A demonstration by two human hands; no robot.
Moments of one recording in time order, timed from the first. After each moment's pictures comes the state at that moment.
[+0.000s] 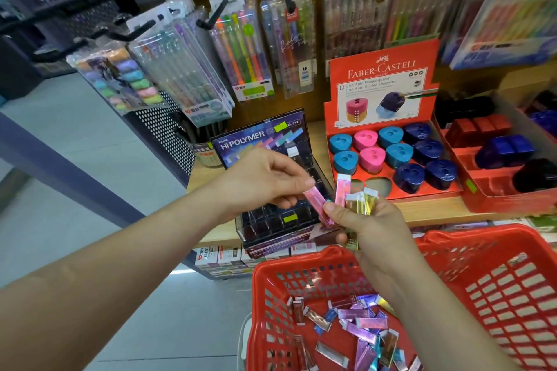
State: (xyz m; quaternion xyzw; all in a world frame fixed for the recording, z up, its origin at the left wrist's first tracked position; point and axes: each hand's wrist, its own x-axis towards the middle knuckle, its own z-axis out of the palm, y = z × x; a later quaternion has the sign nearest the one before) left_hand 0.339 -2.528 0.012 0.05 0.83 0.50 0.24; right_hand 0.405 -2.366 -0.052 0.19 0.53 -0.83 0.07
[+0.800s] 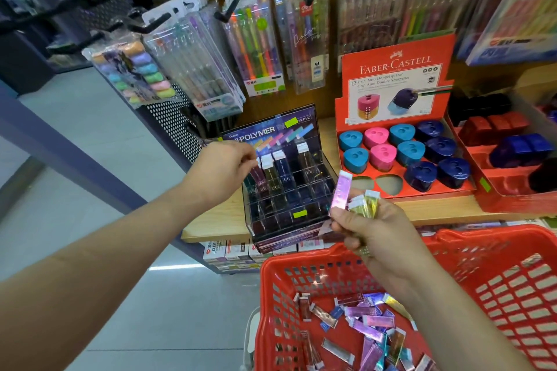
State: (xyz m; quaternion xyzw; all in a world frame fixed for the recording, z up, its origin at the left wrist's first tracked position) left_hand 0.305 -2.600 -0.023 0.19 0.98 0.07 -0.09; right_hand 0.408 -2.365 -0.060 0.15 0.53 -0.82 0.13
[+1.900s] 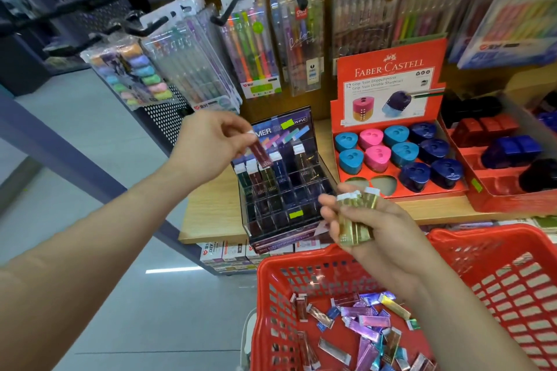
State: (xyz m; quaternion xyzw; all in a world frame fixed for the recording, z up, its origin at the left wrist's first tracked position) left_hand 0.317 -2.578 0.029 0.03 0.94 0.34 -0.07; right_hand 0.409 -2.356 -0.049 0.13 0.37 -0.90 0.18
